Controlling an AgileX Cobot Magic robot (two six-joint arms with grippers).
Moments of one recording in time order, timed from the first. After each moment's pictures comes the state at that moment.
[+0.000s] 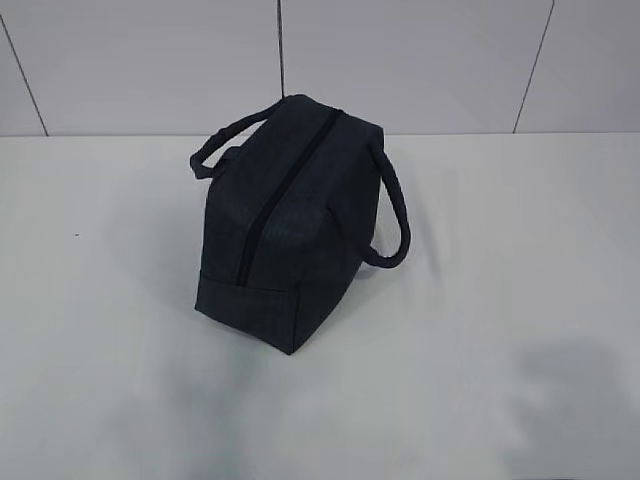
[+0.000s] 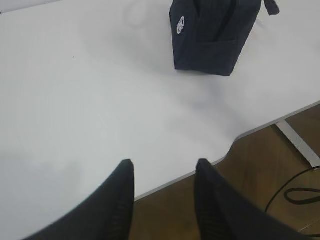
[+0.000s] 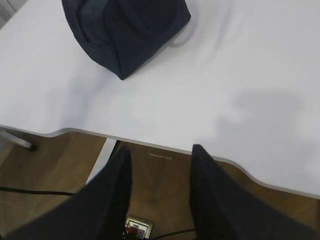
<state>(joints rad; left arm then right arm) -0.37 0.01 -0.67 -0.03 1.28 -0.01 0.01 0.11 -0.63 0.43 1.25 -0.18</state>
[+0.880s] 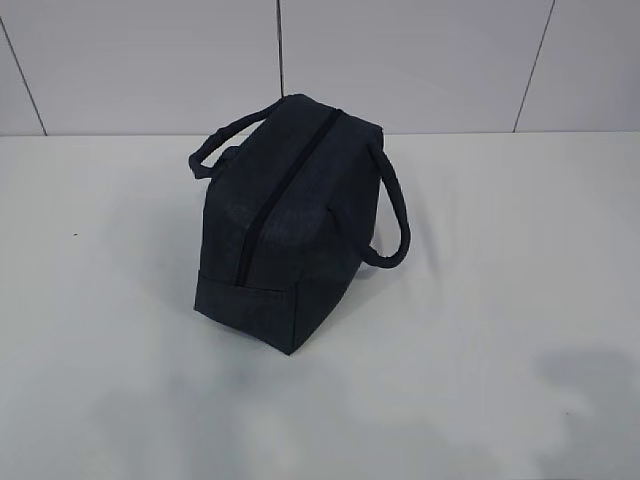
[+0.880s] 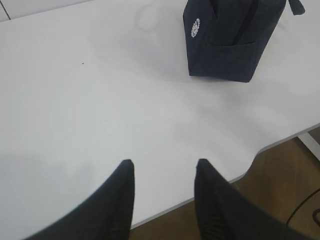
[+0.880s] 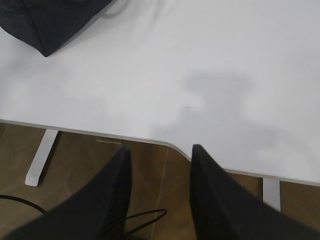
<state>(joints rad) -0.37 0.01 -0.52 0.02 1.11 -0.01 0.01 0.11 -0.49 0.24 1.15 -0.18</state>
